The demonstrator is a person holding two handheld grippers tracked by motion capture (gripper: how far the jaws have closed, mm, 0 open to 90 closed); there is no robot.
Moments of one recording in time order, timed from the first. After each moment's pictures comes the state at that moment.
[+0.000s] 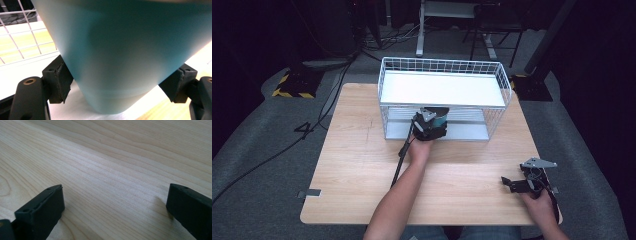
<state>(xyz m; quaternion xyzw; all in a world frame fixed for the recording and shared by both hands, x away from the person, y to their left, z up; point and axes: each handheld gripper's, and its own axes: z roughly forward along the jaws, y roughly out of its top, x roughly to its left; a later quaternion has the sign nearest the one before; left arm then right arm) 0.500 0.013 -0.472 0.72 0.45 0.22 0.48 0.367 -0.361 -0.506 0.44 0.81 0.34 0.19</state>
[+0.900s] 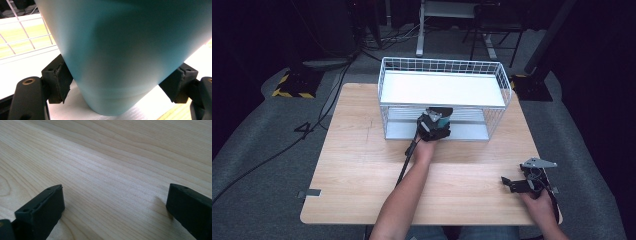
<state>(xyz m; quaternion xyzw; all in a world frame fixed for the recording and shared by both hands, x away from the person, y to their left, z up) 0.511 -0.004 -0.485 0.73 0.46 0.24 0.45 0.367 -0.361 -0.506 0.44 0.81 0.34 0.19</state>
